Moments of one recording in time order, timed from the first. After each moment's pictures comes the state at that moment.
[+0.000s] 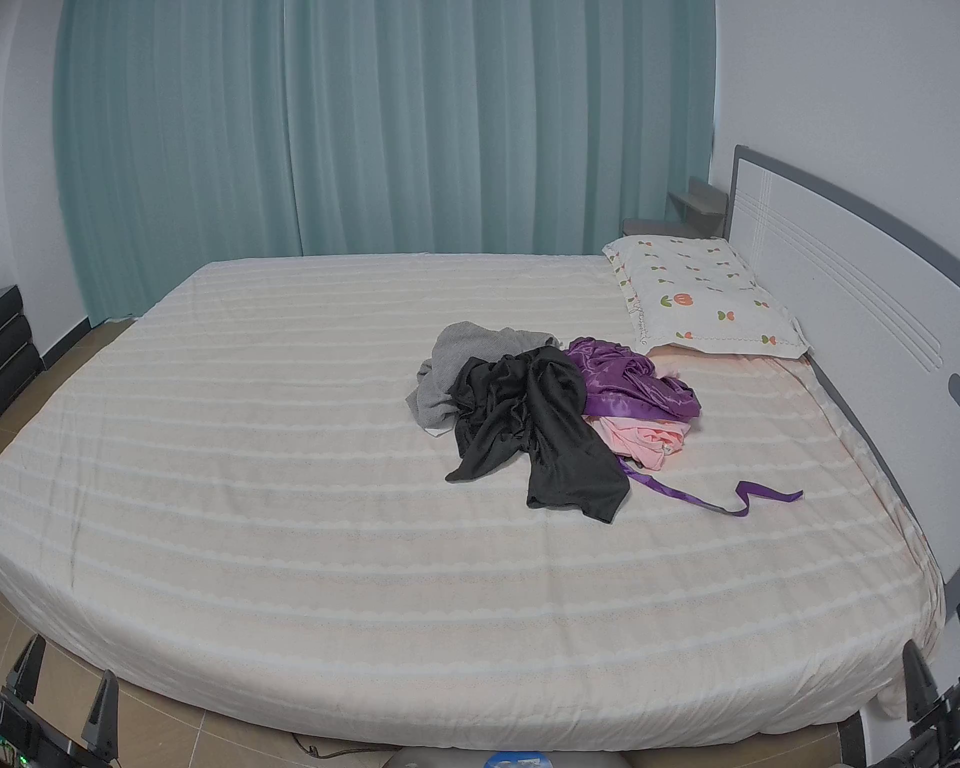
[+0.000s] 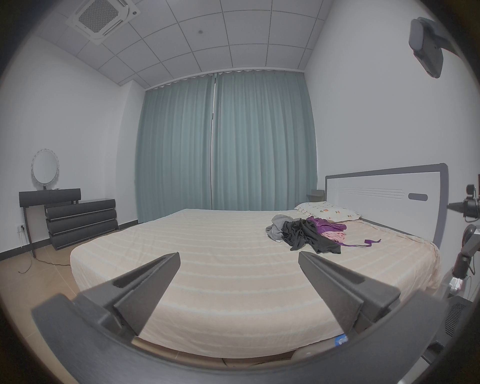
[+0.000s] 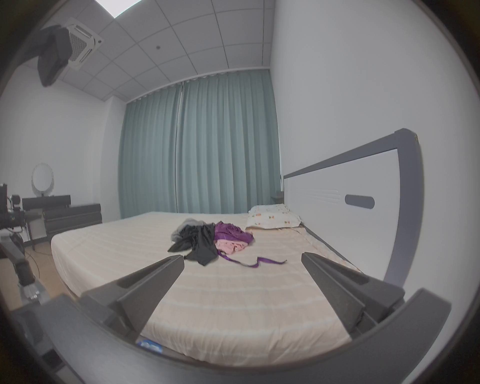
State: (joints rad) left arm 0.00 0.02 -0.02 0.00 0.03 0.00; right arm 0.01 0.03 -0.05 0.00 0.00 0.02
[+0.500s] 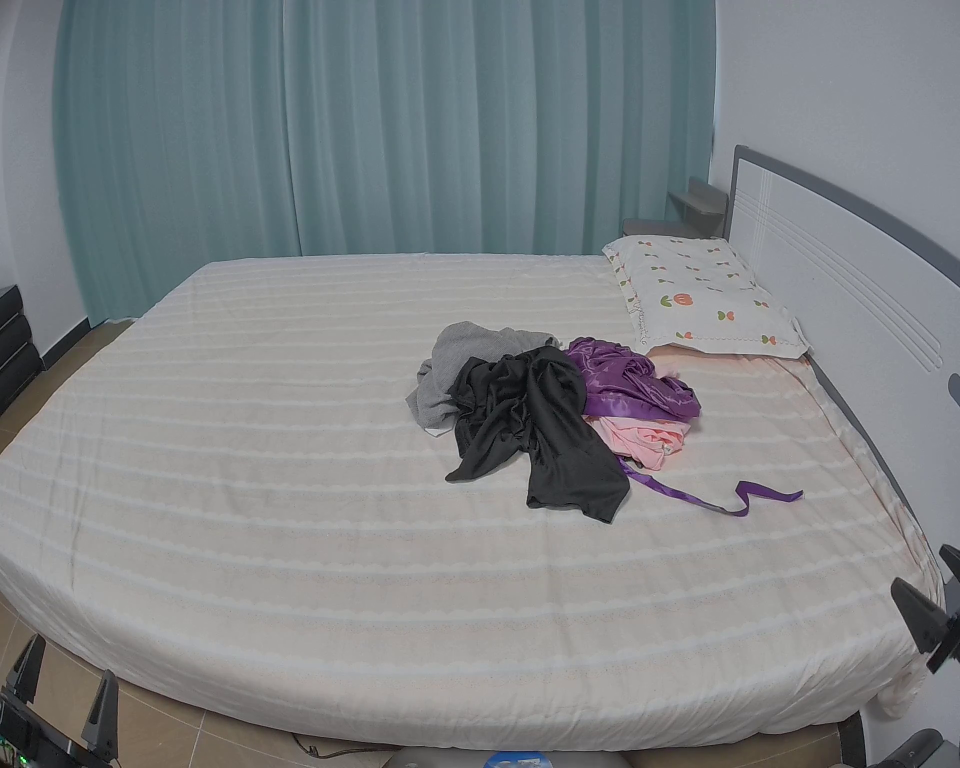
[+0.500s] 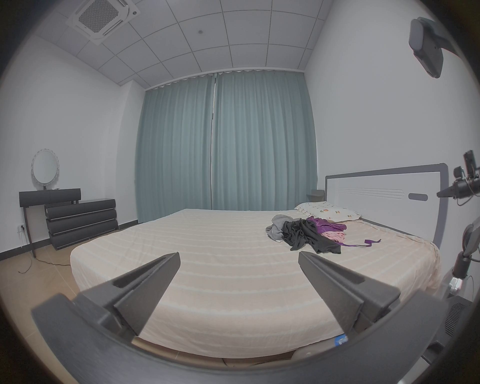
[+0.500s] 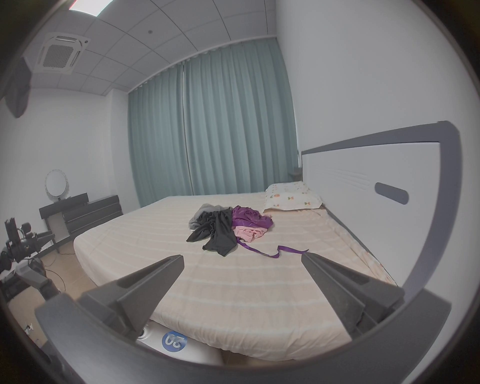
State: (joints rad) left arm 0.00 0.02 -0.02 0.00 0.03 0.00; right arm 0.06 0.52 -0.21 -0.13 0.08 0.06
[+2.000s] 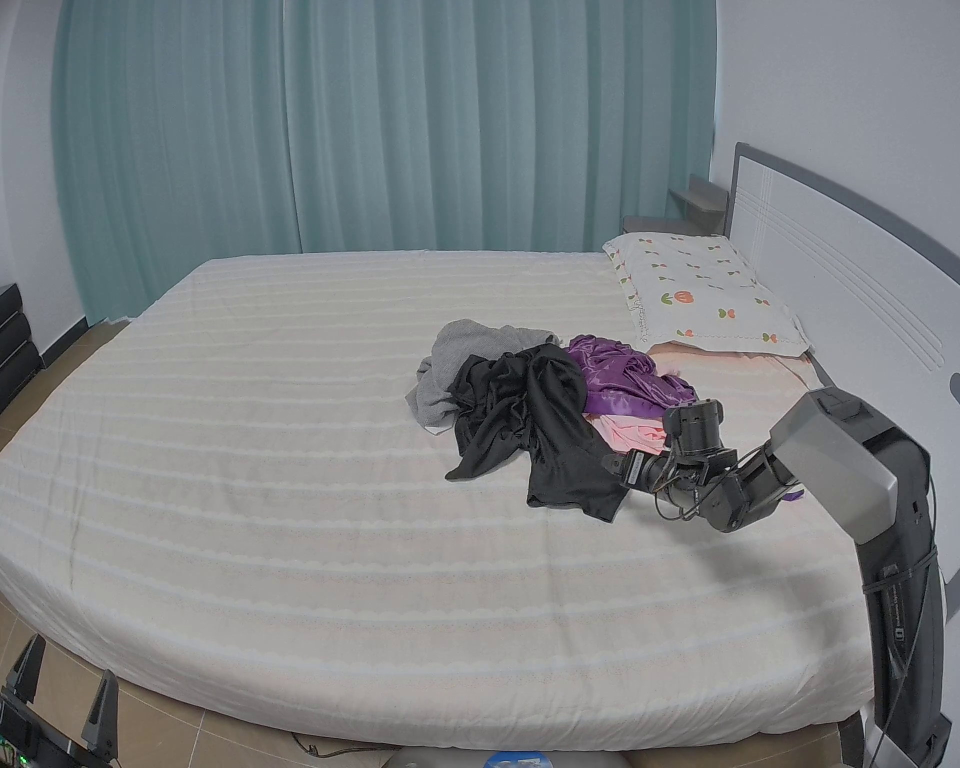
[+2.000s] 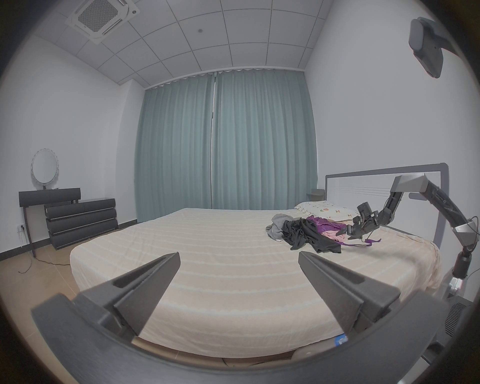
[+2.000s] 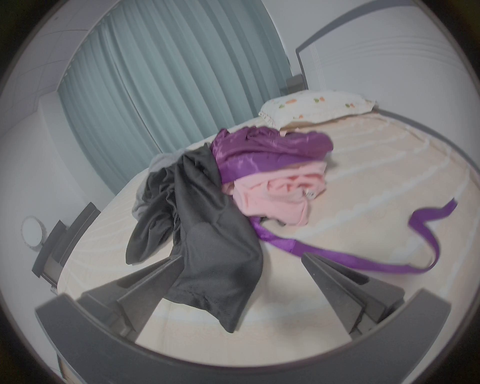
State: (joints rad) left arm 0.00 0.02 -0.02 0.00 0.03 0.00; right arm 0.27 2.56 -1.41 -0.59 -0.08 0.45
